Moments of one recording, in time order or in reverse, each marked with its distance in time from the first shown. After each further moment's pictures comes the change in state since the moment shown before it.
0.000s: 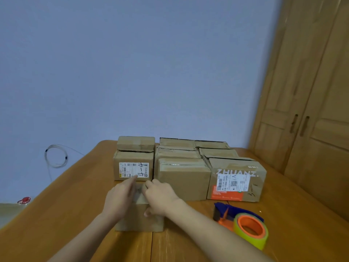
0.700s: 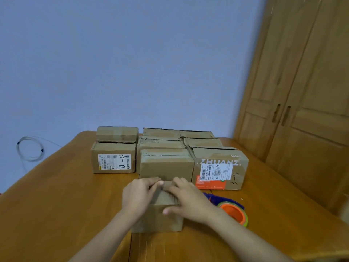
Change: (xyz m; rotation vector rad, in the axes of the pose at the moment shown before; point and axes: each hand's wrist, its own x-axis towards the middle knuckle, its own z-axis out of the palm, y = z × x) left_hand -0.008 0.093 0.042 -0.152 -0.046 0.061; right_hand -0.104 0.079 0.027 0.344 0.143 0.108
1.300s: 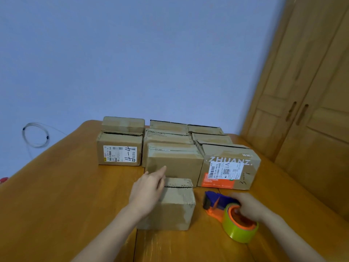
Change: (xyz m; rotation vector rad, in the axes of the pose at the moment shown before) left_hand 0.002 0.001 -0.001 -0.006 -0.120 -0.012; right_hand -0.058 0.153 0.018 0.039 -0.346 0.588
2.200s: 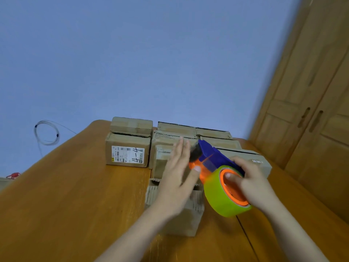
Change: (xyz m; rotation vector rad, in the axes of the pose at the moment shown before) left_hand 0.000 0.054 -0.015 -0.527 0.084 0.232; right_hand -0.070 -0.122 -0.088 0.652 0.521 -0.305
